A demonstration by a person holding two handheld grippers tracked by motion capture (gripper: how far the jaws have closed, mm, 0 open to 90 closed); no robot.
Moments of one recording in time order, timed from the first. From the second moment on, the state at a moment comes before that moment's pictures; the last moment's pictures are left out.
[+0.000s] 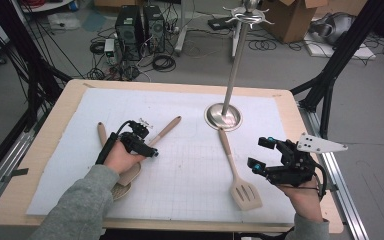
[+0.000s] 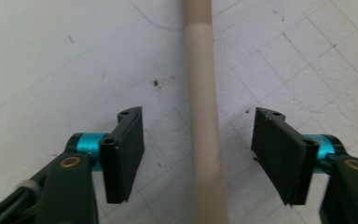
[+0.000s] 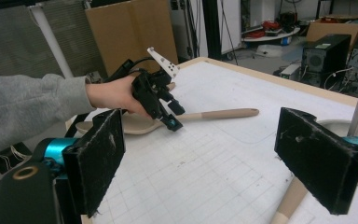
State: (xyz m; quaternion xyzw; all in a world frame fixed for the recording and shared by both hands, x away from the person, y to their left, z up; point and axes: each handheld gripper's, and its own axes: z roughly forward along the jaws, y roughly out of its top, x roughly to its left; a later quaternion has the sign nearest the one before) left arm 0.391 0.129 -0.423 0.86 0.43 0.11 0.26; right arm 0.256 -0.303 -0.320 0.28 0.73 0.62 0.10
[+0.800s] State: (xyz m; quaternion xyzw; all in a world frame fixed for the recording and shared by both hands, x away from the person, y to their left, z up) left arm 0.386 0.125 -0.420 0.86 0.43 0.12 0.24; right arm 0.255 -0.303 -0.319 0.28 0.73 0.62 0.10
